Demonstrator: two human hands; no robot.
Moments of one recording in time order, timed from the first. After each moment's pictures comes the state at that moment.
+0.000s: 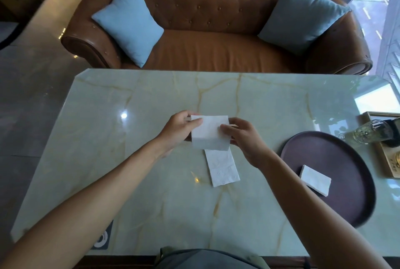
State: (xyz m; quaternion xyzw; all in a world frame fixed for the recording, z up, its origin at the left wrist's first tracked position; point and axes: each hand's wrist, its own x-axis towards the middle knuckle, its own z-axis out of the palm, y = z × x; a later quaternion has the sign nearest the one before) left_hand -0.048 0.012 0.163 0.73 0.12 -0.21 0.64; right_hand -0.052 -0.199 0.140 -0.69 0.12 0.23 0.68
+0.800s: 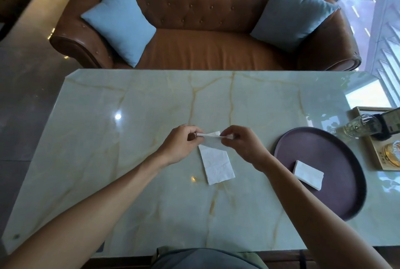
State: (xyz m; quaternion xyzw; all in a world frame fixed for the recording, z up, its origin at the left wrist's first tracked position) left_hand -0.069 0.002 0.130 0.88 -0.05 -0.18 0.43; right_hand -0.069 -0.224 0.128 -0.83 0.07 0.21 0.51
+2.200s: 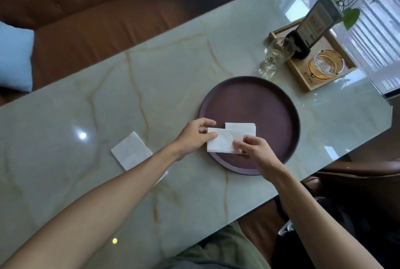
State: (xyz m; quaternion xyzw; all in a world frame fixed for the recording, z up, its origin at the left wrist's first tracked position) left_hand -0.054 -0.308 0.032 0.74 -0.06 -0.45 0.50; right_hand -0.190 -0.488 0.027 -0.58 0.37 0.14 0.71
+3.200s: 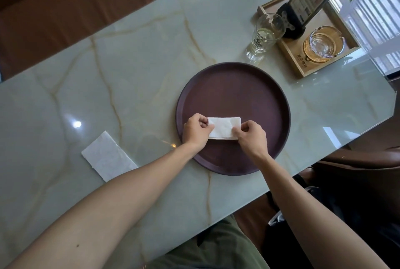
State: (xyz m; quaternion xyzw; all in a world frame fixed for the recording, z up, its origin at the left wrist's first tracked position) left_hand -0.079 -0.399 -0.063 0.87 0.04 -0.30 0.39; right_hand -0.175 -0.540 -0.037 -0.75 0.49 0.12 0.43
